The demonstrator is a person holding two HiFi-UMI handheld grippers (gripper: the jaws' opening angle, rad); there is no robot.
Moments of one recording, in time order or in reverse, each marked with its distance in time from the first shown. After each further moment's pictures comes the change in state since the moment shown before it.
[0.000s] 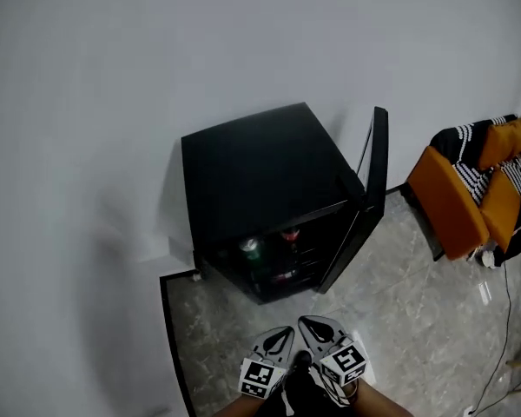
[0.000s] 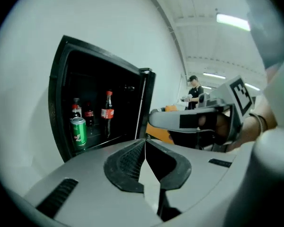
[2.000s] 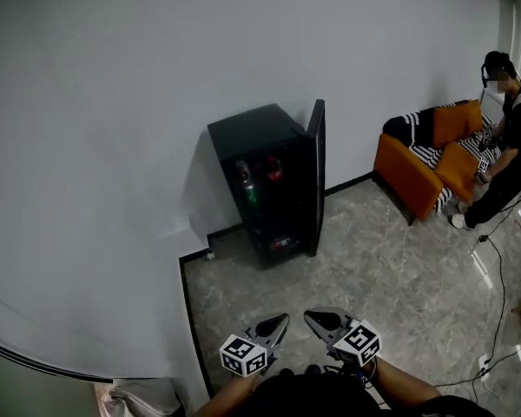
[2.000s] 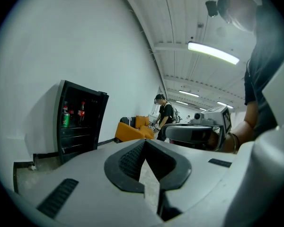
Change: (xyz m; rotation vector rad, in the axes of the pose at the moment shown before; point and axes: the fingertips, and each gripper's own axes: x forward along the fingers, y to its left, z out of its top) left arm -0.331 -0.274 -0.052 -0.046 -0.148 -0.253; right arm -0.339 0.310 -0.030 -0.137 -0.039 0.120
